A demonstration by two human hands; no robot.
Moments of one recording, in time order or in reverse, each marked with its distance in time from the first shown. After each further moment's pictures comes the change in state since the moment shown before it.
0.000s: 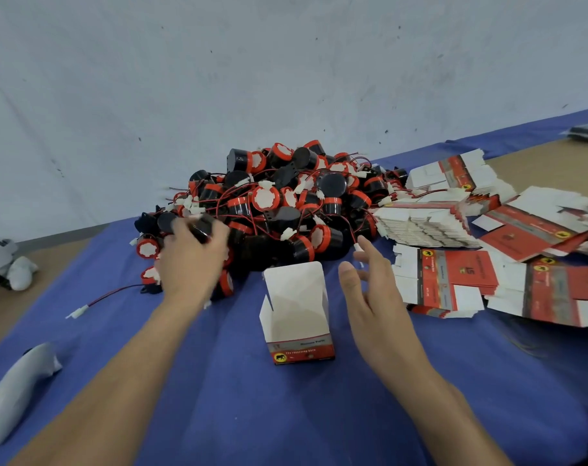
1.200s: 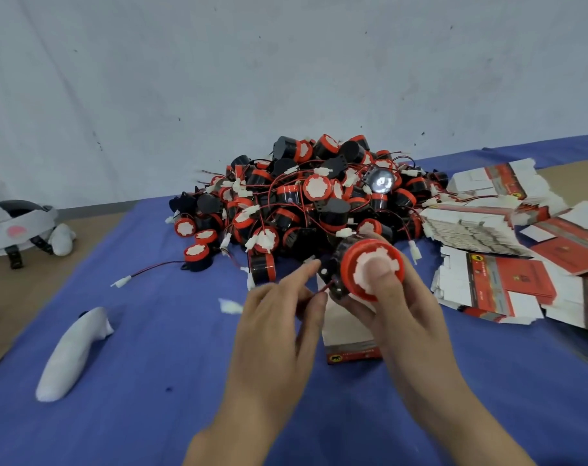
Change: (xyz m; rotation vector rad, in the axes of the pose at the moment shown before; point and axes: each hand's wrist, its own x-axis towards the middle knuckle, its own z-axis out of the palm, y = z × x) left_hand -0.135 -0.009 -0.065 -0.205 -0.223 0.507; right_hand -0.043 -0.064 0.043 0.615 -0.118 -0.050
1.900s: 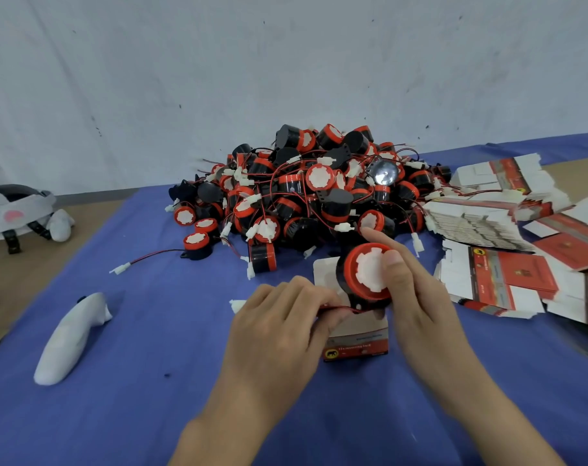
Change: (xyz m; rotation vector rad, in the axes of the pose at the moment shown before) left_hand 0.001 -0.005 0.000 0.287 0.103 0.388; right_hand 0.003 0.002 -0.022 -0.346 -0.099 -0.062
